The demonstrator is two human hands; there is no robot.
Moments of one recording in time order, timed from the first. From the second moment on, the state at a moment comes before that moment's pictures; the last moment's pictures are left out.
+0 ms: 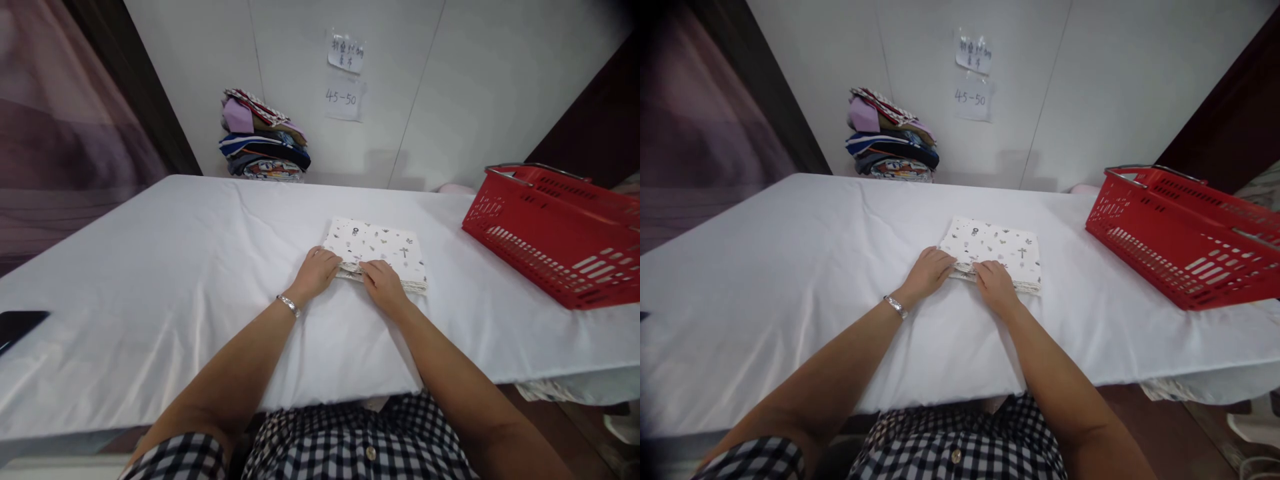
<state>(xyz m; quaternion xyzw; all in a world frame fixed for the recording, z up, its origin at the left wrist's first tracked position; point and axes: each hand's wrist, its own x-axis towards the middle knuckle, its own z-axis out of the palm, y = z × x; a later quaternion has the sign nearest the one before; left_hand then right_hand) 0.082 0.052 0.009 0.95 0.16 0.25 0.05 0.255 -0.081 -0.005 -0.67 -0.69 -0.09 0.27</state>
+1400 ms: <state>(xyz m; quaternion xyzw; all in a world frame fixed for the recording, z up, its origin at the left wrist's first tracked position) 0.085 0.054 0.007 0.95 0.18 0.24 0.02 0.250 -0.074 -0.007 -0.68 -0.68 -0.11 0.24</state>
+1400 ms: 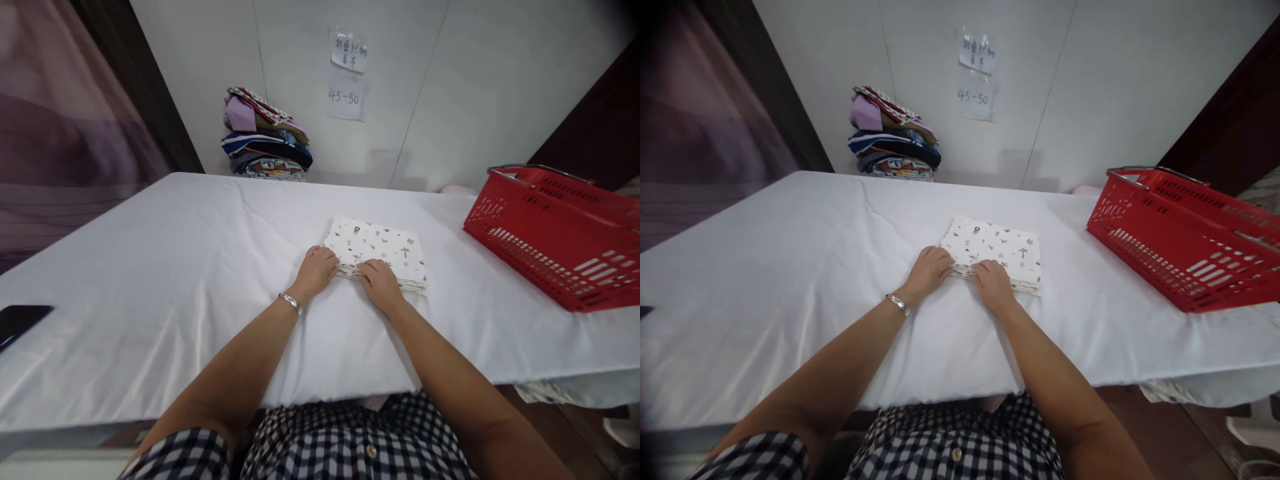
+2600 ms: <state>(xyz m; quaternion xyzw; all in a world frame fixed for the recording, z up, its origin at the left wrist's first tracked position) 0.051 0.065 0.001 0.93 0.27 0.22 0.09 0.254 -0.078 -0.012 -0.65 -0.70 -0.08 0.28</state>
